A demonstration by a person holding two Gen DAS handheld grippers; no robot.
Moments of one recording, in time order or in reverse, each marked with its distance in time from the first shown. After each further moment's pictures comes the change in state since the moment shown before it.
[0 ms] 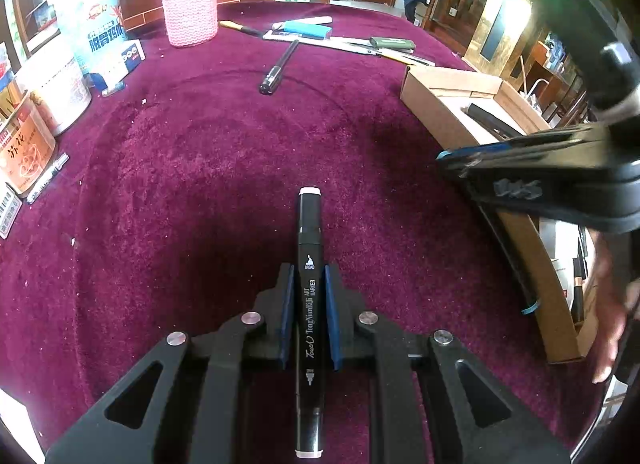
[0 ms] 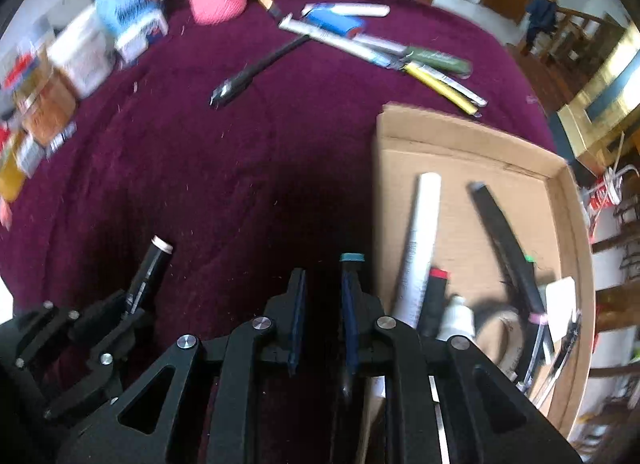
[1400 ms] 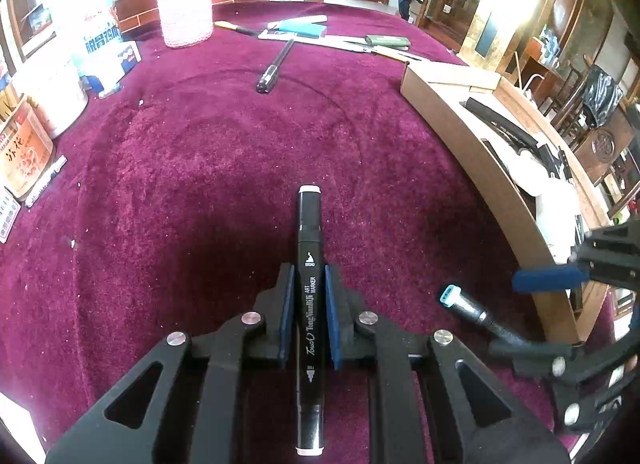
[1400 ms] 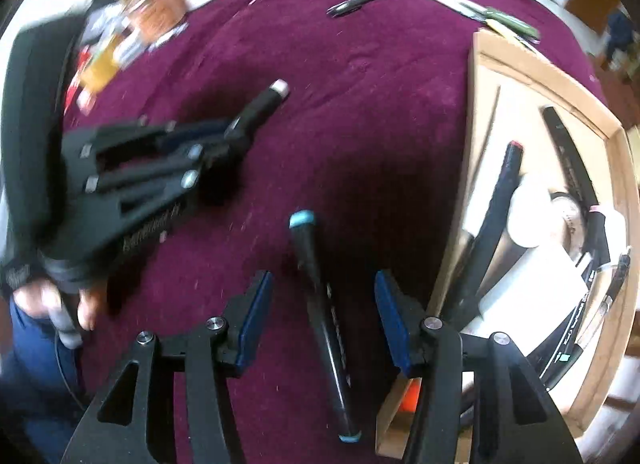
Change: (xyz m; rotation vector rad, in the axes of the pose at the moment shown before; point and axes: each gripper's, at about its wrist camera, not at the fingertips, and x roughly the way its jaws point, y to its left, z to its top) left arm 0.000 0.000 -0.001 0.029 0.001 -0.004; right arm -0.071 0.010 -0.103 -0.203 0.111 0.272
